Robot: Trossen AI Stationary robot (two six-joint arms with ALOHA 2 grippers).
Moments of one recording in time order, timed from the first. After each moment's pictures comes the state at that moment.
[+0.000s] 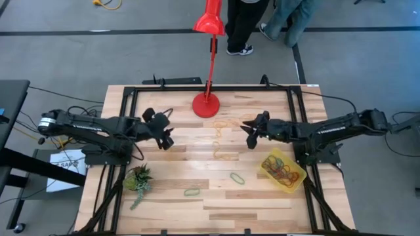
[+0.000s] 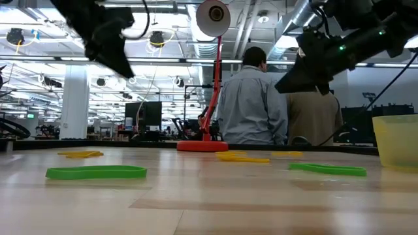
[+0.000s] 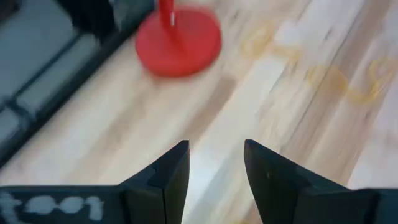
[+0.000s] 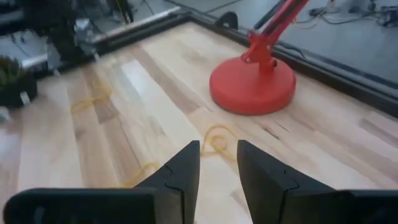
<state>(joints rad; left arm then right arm) -0.04 1.02 0.76 -0.63 -0.53 -0.43 -0.02 1.06 0.39 0.24 0.39 0.32</state>
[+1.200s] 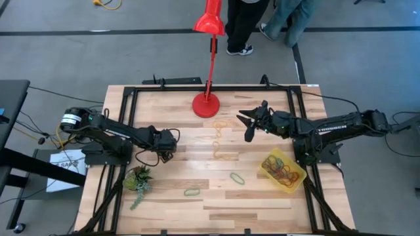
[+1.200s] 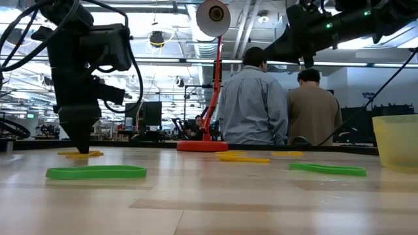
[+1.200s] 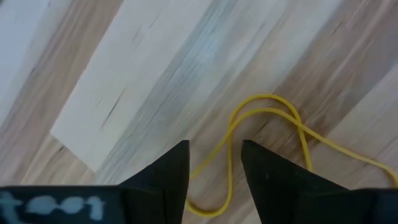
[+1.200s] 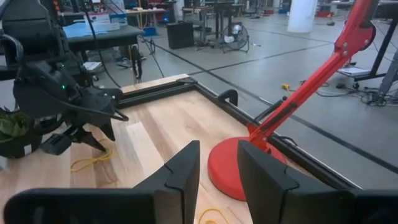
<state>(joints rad) -0.04 1.45 0.60 -0.62 -0.30 -0.66 -0.06 1.06 0.49 0.40 0.39 0.08</state>
